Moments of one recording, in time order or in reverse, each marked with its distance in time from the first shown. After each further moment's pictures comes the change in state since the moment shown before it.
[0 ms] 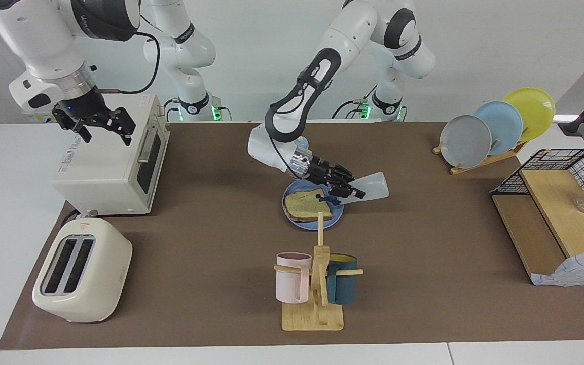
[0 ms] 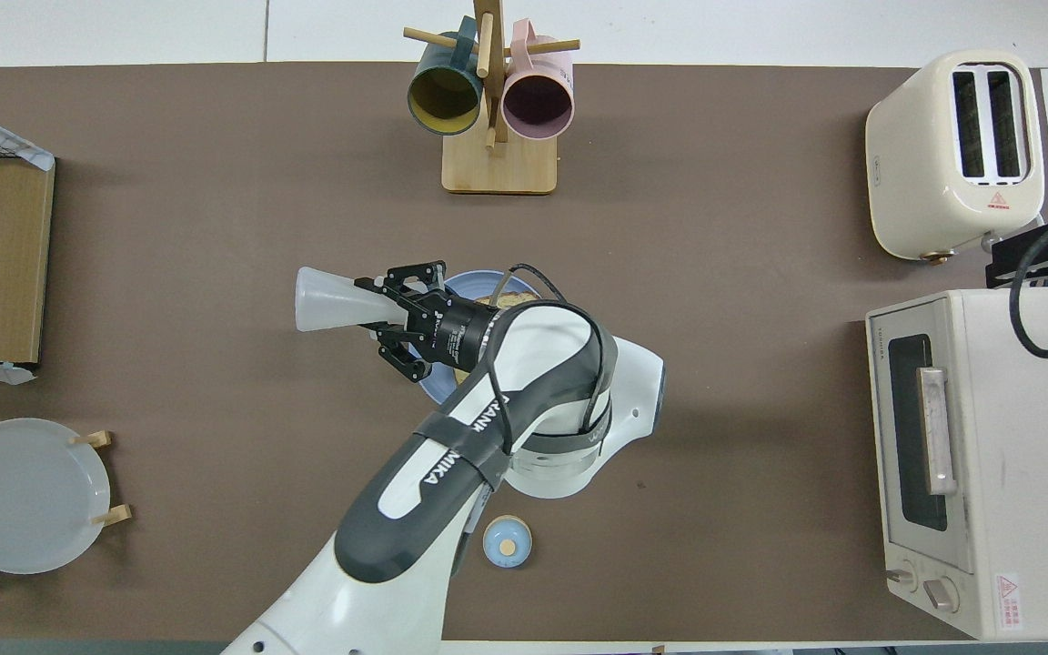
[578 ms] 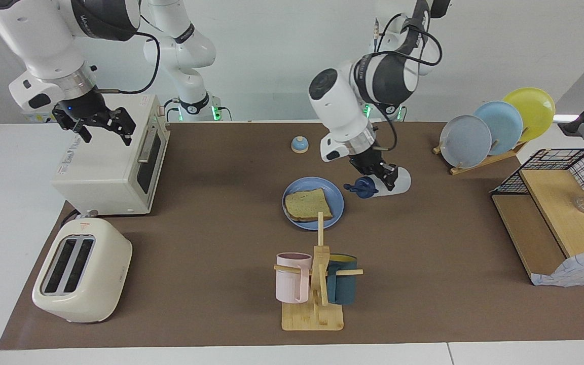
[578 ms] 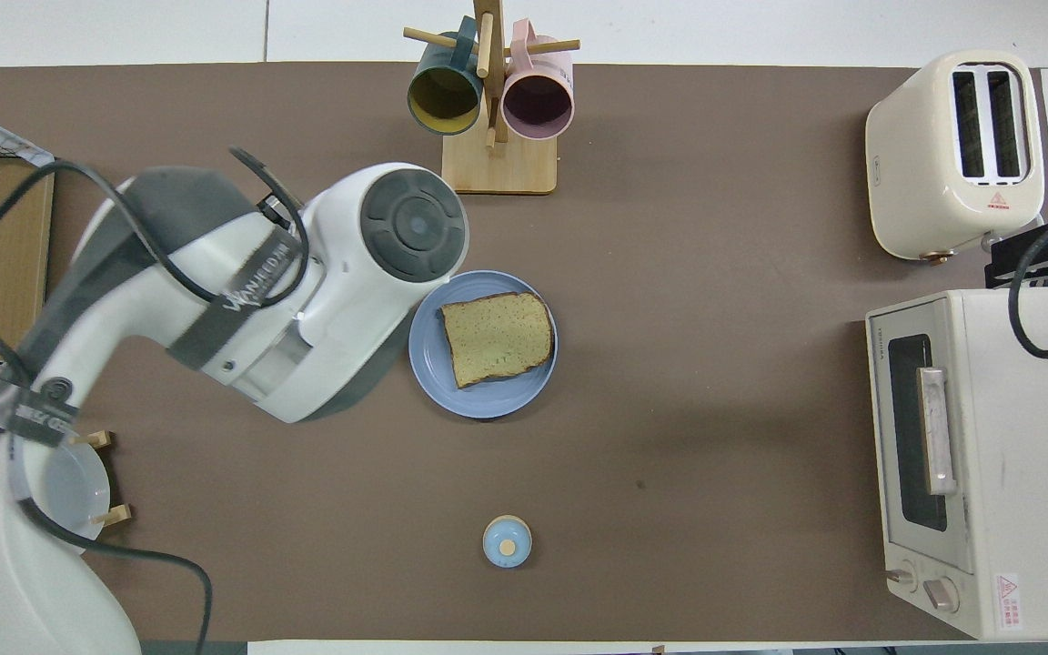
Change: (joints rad) left arm 0.332 -0.253 0.007 -0.019 -0.518 0.419 -0.298; right arm 0.001 0.000 0.000 0.000 0.000 0.000 0.000
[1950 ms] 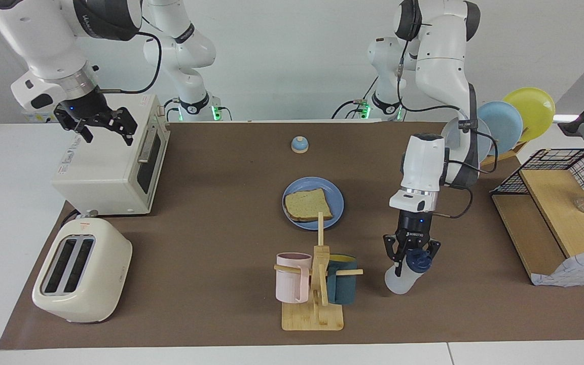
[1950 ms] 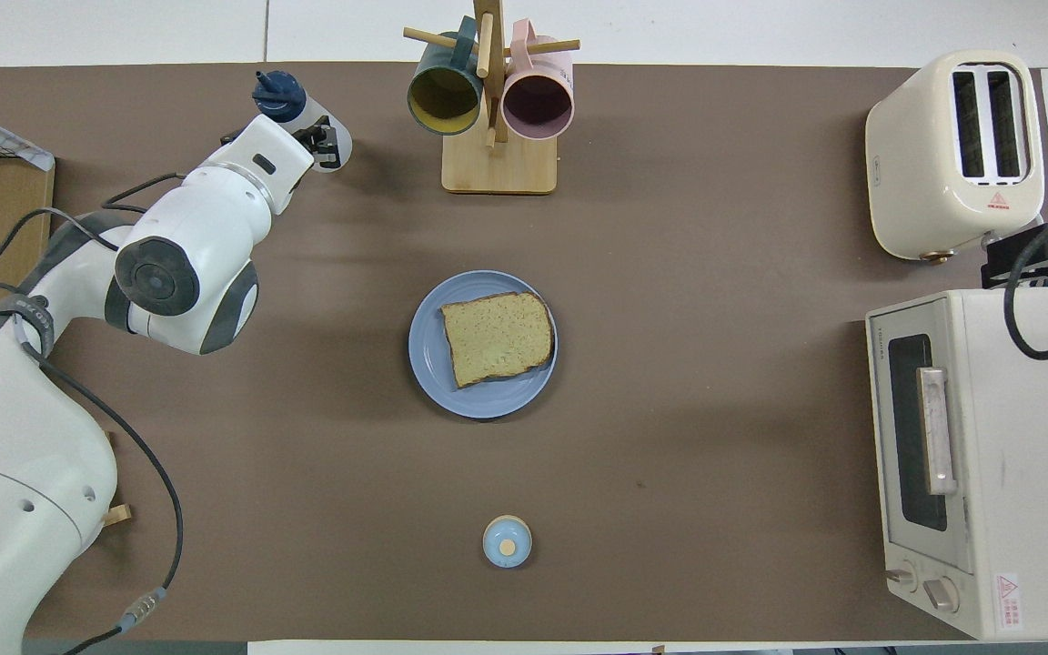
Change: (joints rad) left arm 0.324 0.246 -0.001 -0.226 -0.133 1.354 -0.505; right arm 0.002 0.000 0.004 0.000 0.000 0.000 0.000
